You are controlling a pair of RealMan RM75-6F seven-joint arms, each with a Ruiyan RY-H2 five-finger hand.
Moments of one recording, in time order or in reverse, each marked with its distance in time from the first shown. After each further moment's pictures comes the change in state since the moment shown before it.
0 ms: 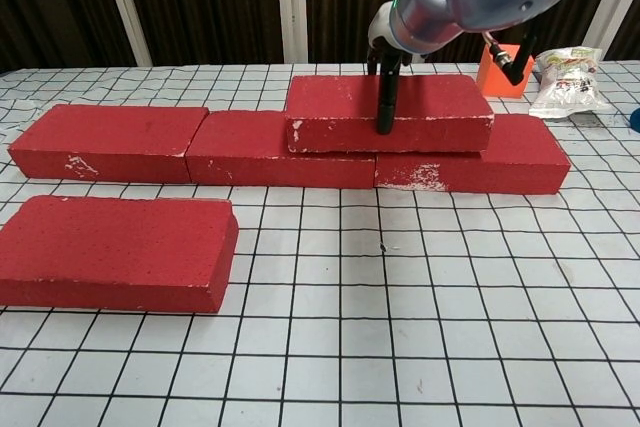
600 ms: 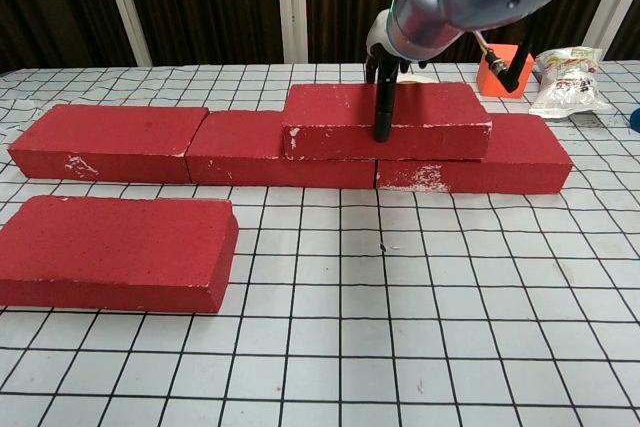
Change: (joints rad) left arm -0.003 -0.004 -0.001 -0.002 -0.009 -0.002 0.012; right arm -0.015 -0.016 0.046 0.008 0.033 0.008 -0.043
